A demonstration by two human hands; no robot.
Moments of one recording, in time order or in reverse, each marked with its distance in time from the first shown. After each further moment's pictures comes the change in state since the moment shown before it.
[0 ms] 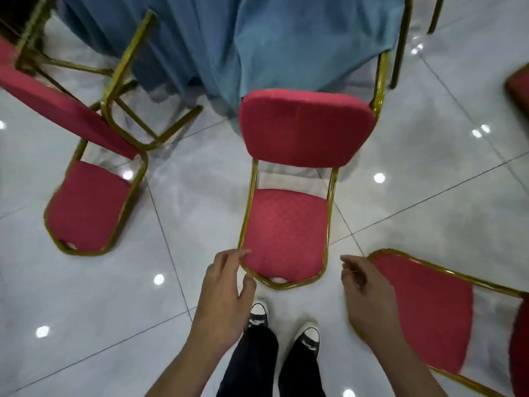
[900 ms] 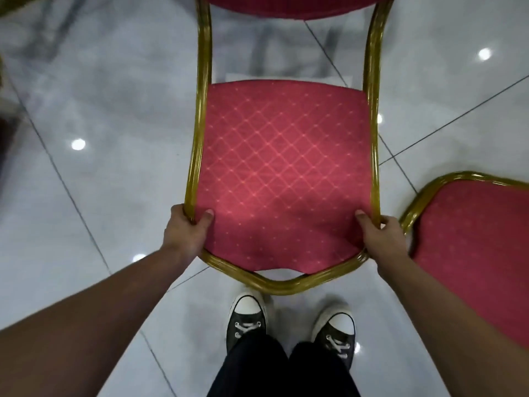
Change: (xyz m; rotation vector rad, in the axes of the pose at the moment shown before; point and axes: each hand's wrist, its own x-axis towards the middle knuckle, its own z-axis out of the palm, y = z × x) left_hand 0.191 -0.339 0.266 -0.137 -0.049 -0.532; right_hand 0.202 0.344 0.236 0.217 0.187 0.471
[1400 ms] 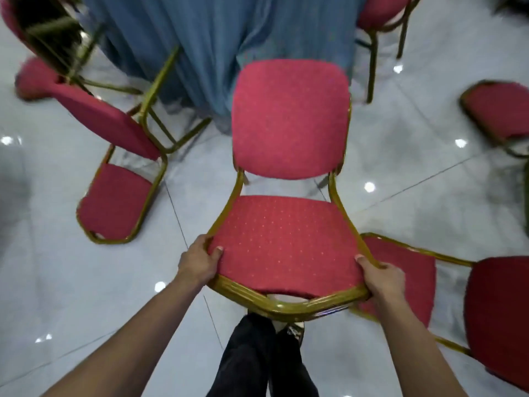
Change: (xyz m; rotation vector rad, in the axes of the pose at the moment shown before) left_hand -0.419 0.173 -0.298 0.184 0.048 0.129; right_hand -0.373 -0.224 -0.300 -0.024 0.067 0.049
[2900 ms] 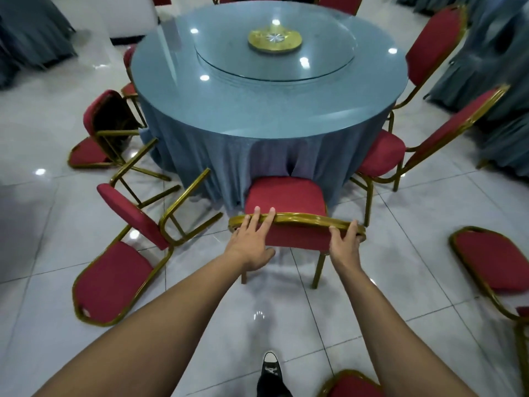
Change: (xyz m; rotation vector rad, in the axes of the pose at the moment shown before) left_hand 0.104 0.363 -0.177 0.411 0.024 0.504; right_hand 0.008 -0.463 0.002 -0.020 -0.204 -0.524
